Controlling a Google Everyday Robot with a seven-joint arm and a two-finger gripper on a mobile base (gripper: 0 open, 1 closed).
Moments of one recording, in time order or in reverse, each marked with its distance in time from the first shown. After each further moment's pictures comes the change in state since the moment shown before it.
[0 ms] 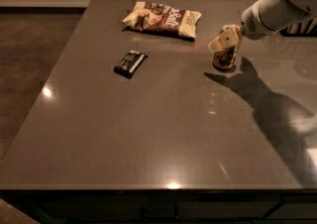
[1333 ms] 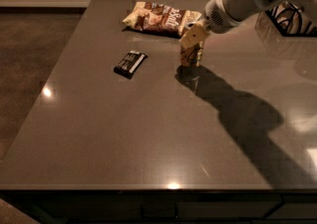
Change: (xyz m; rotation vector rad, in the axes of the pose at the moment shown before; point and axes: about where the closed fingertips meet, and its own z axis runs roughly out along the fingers) arm -0.051 0.101 0.004 -0.200 -0.023 -0.209
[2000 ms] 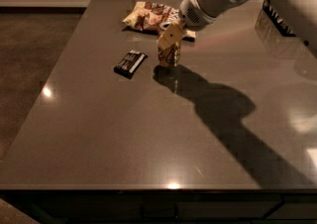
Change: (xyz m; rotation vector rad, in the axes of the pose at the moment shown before) arm -0.038 0.043 0.032 -0.130 -0.005 -0.115
